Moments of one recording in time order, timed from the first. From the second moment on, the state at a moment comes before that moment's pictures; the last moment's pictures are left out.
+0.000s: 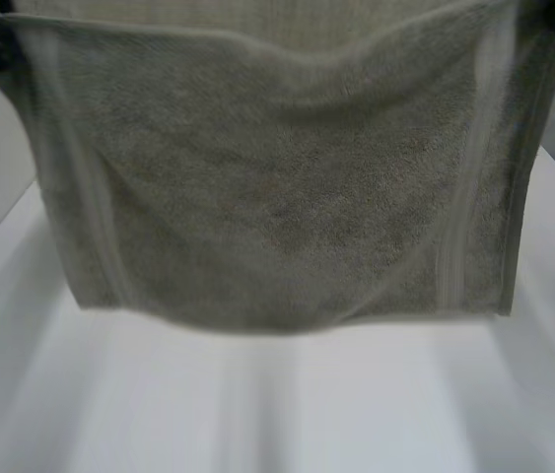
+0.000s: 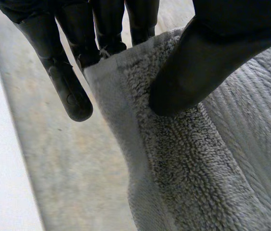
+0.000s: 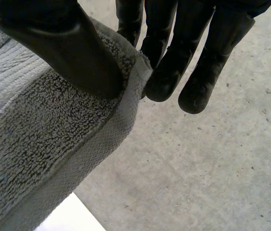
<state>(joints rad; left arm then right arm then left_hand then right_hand) 4.68 -1.76 -1.24 3.28 -1.30 3.07 1.69 -1.17 0.65 0.39 1.26 2.74 1.29 1.34 1.34 1.36 1.13 1.34 1.33 1.34 1.34 1.17</state>
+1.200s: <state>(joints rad) 4.73 -2.07 -1.55 3.58 -1.16 3.29 1.69 -0.99 1.14 0.12 1.02 2.36 1.29 1.35 1.34 1.36 1.14 1.34 1.33 1.34 1.35 1.17</state>
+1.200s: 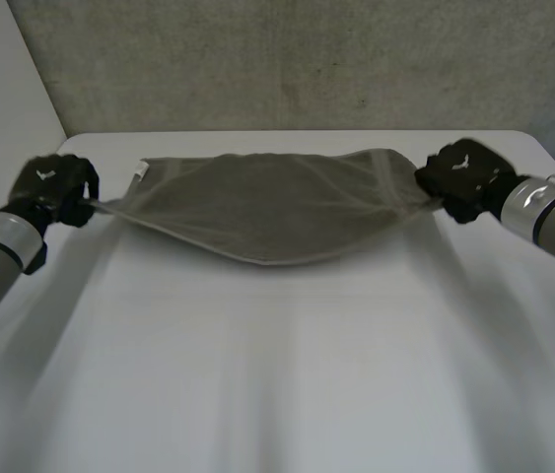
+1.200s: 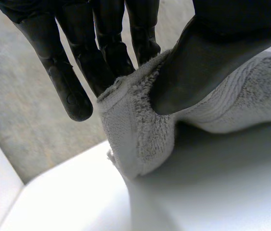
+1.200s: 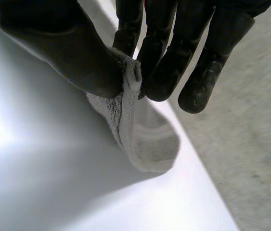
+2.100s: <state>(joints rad) 4.72 -1.93 -1.63 3.43 -0.97 3.14 1.49 -1.13 1.23 0.35 1.06 2.34 1.29 1.35 1.34 1.36 1.14 1.34 1.33 1.34 1.35 1.17</state>
